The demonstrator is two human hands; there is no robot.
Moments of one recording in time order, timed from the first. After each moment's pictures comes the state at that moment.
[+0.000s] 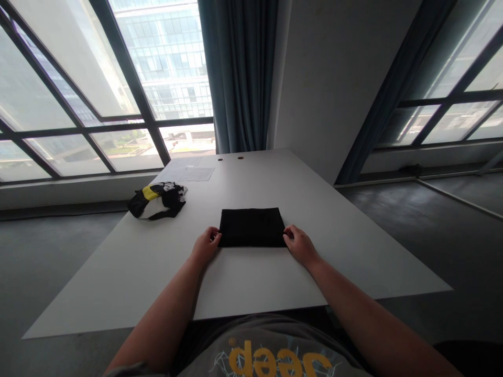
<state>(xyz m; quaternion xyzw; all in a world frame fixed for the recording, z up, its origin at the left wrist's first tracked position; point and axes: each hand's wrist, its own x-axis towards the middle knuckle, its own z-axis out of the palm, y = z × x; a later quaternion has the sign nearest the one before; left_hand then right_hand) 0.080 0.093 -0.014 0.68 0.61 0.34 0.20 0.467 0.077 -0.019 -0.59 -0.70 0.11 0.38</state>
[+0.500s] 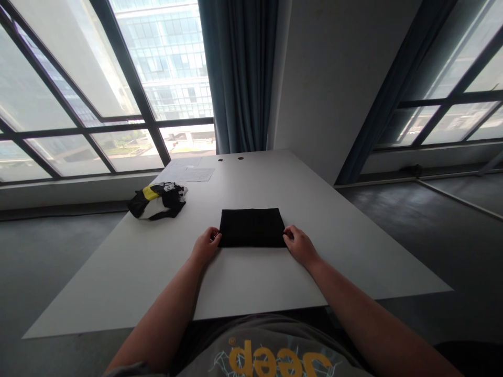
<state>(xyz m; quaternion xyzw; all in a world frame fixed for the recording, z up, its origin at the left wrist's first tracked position) 0.081 0.092 -0.011 0.68 0.62 0.34 0.19 0.468 0.077 -0.020 -0.59 -0.70 0.11 0.38</state>
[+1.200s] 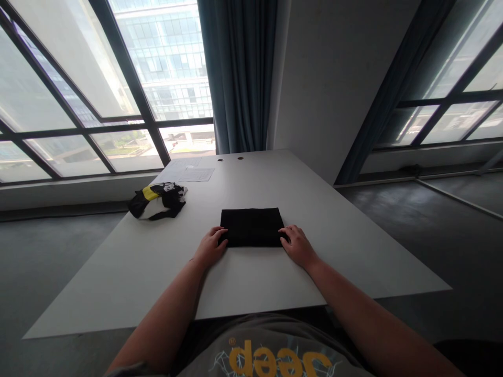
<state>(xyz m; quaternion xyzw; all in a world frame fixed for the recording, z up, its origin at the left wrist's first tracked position) 0.085 0.092 -0.023 0.80 0.51 0.30 0.10 0.464 0.073 -0.023 -0.54 -0.76 0.04 0.36</state>
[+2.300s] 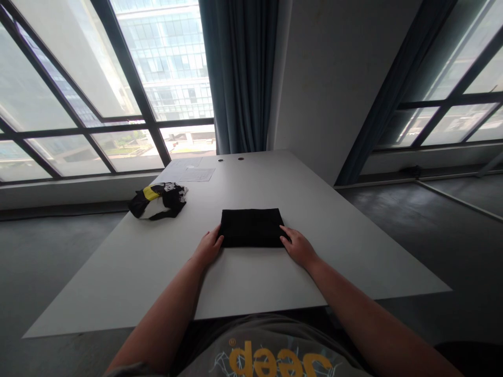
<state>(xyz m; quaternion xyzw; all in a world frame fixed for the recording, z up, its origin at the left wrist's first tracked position) 0.082 0.096 -0.022 0.75 0.57 0.28 0.18 0.470 0.079 -0.030 -0.56 -0.75 0.10 0.33</state>
